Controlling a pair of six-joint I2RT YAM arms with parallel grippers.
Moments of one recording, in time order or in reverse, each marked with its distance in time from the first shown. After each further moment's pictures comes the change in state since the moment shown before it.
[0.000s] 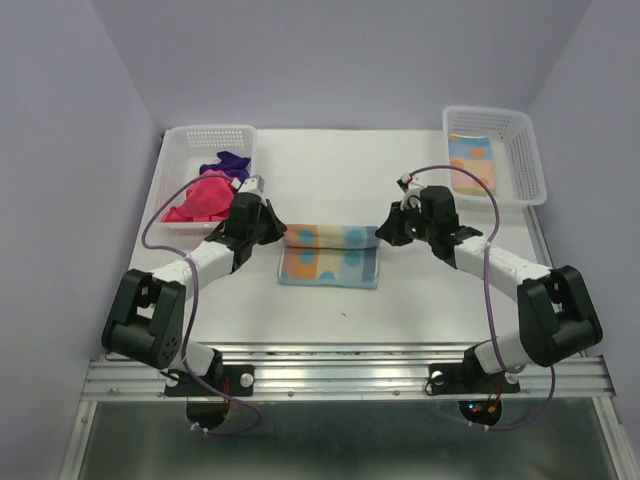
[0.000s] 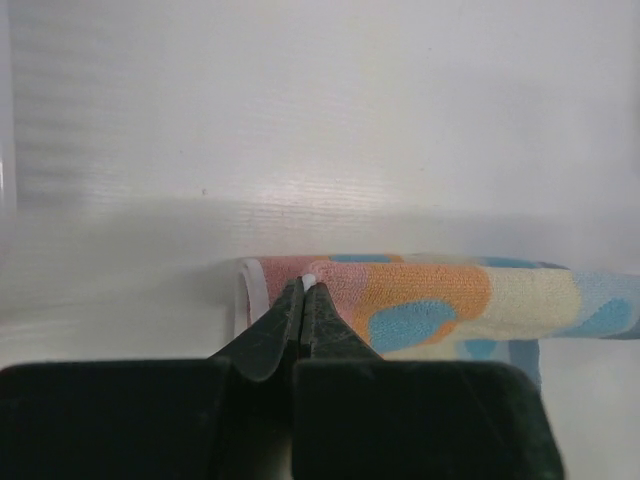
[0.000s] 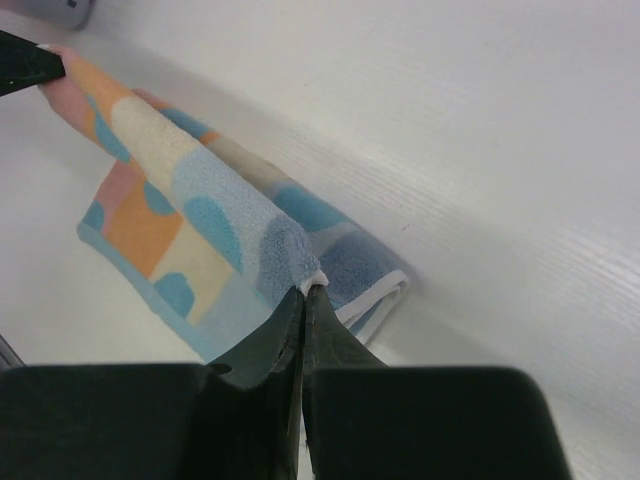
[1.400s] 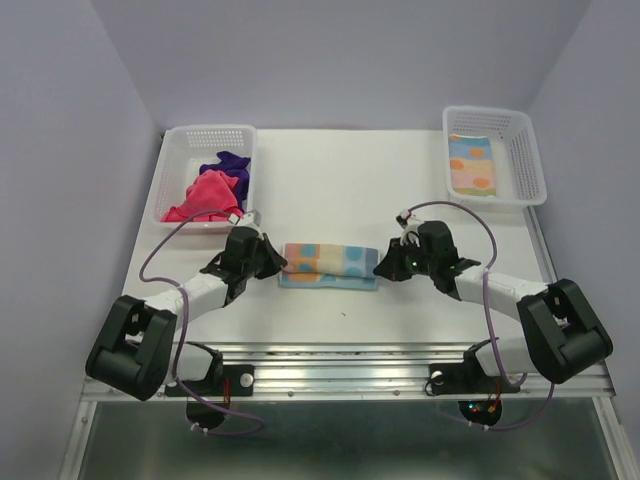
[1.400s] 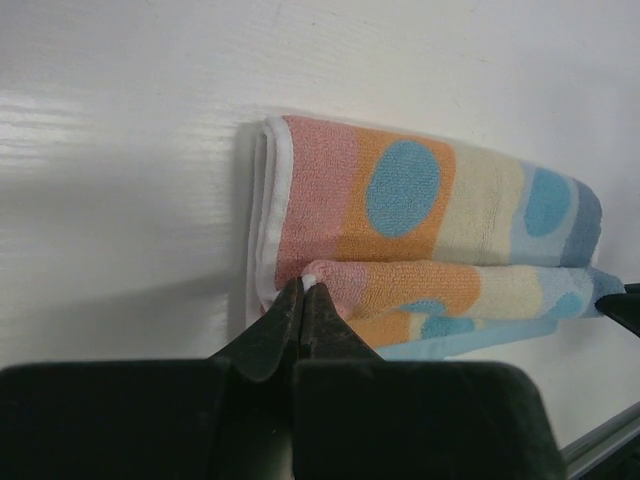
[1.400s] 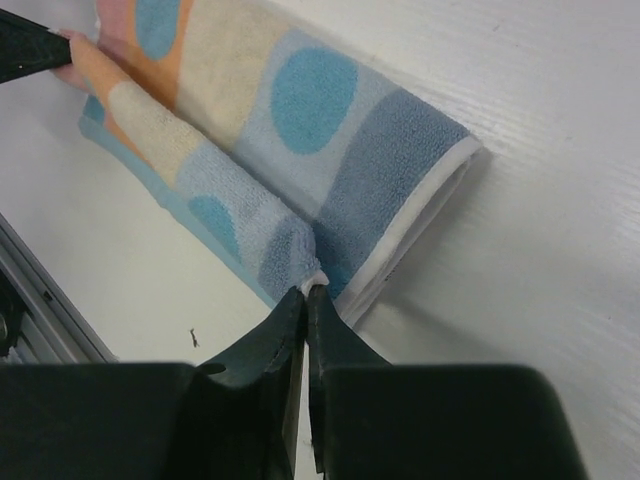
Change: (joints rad) left arm -0.050 -0.184 -0.309 0.054 0.046 -0.114; right arm 0.076 -0.113 -0.304 0.117 -0.058 0.126
